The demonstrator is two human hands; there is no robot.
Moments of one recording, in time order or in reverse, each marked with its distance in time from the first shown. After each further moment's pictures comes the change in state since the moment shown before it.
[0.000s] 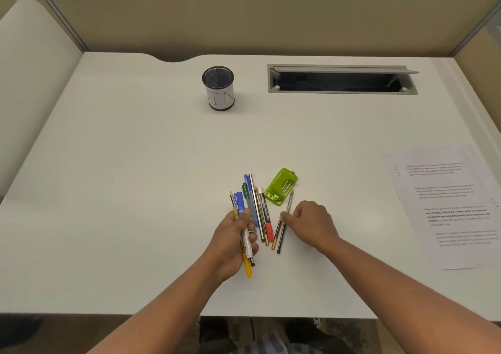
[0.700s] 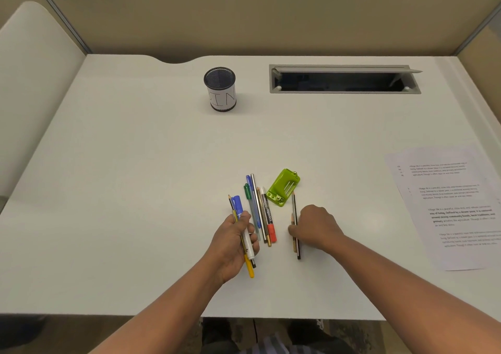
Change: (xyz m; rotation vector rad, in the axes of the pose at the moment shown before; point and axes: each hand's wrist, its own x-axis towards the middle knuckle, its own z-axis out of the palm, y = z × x) left_hand 0.004 -0.002 -0.006 -0.017 0.051 -0.028; right_hand 0.007 0.006 -0.001 -0.227 -0.159 0.027
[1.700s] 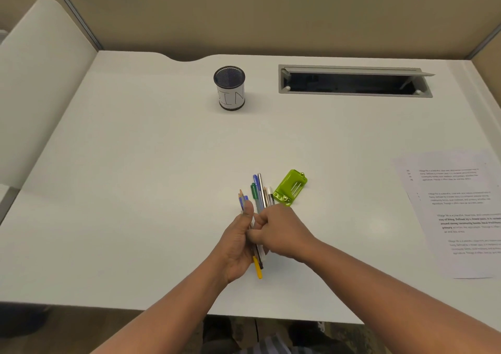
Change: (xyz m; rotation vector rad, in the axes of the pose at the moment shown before) left_hand -0.001 -0.002 0.001 0.028 -0.134 0.014; right_hand -0.059 -0.088 -0.013 0.353 -0.081 -0.364
